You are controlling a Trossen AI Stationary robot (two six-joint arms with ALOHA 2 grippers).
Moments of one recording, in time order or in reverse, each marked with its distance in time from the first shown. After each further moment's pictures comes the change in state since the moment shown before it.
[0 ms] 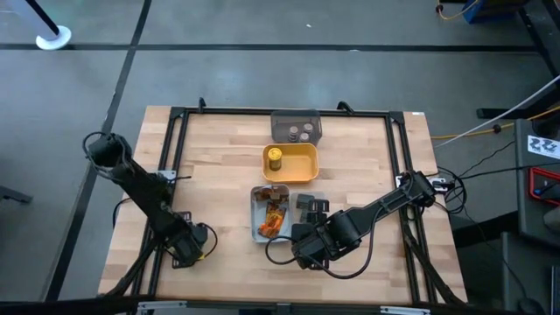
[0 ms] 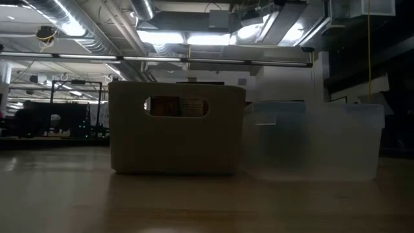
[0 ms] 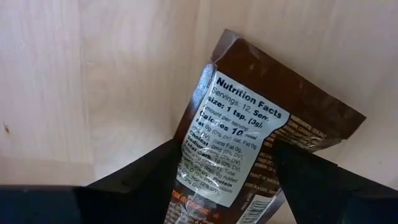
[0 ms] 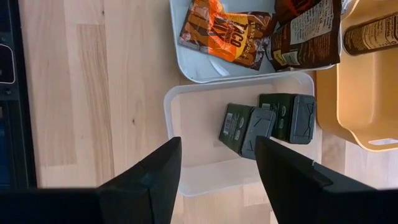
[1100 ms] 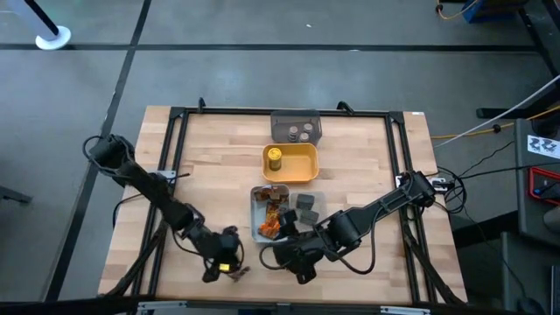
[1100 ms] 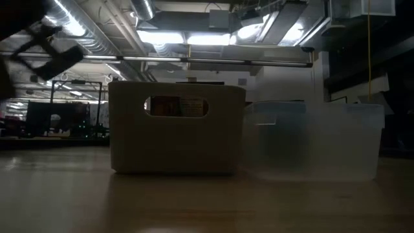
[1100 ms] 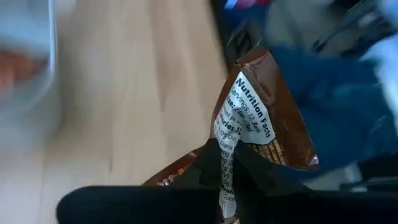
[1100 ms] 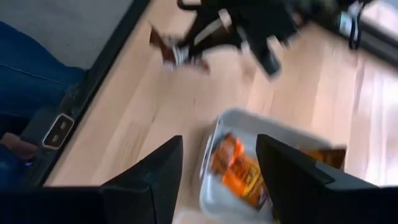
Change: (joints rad) left arm 0.192 -0.012 0.040 0.837 -0.188 0.389; right arm 0.000 0.000 0.000 0.456 0.009 -0.503
